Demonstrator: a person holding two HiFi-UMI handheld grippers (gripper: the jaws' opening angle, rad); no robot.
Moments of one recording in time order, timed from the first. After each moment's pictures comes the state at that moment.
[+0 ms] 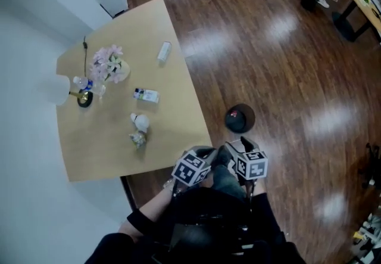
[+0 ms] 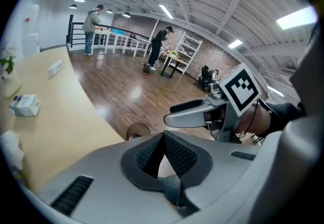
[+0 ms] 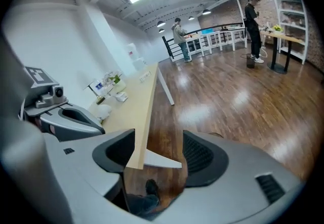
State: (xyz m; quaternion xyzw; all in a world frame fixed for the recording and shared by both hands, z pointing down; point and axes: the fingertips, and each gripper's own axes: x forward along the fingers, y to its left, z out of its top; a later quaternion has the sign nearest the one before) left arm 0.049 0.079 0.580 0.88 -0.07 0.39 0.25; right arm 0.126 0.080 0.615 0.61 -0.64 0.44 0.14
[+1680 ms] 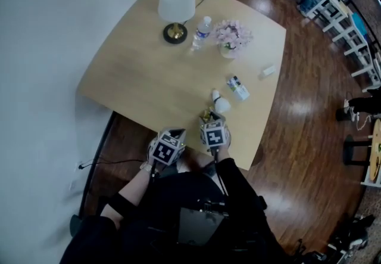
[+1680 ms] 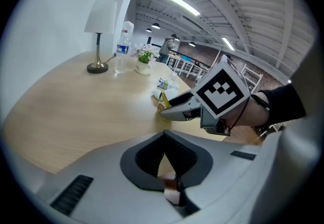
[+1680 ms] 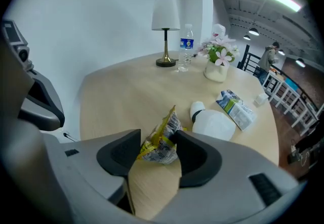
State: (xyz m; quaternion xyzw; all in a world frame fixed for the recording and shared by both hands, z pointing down) left arm -0.341 -0.007 0.581 0.79 -0.43 0.28 0.34; right arm -0.271 -0.097 0.634 0.38 -0.79 0.21 0.42
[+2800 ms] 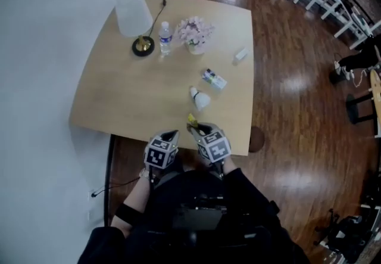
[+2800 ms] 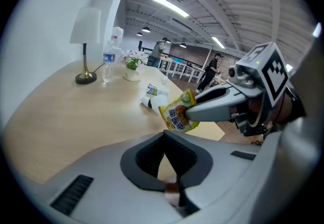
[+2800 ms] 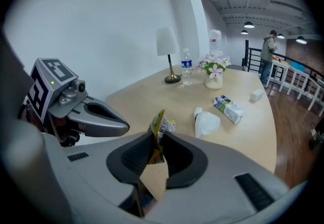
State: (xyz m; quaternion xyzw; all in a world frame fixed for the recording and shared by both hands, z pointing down) left arm -0.316 -0.011 0.566 0.82 -0.40 0.28 0.29; right arm -0.254 -0.033 0.551 0.36 -0.84 0.24 0.32
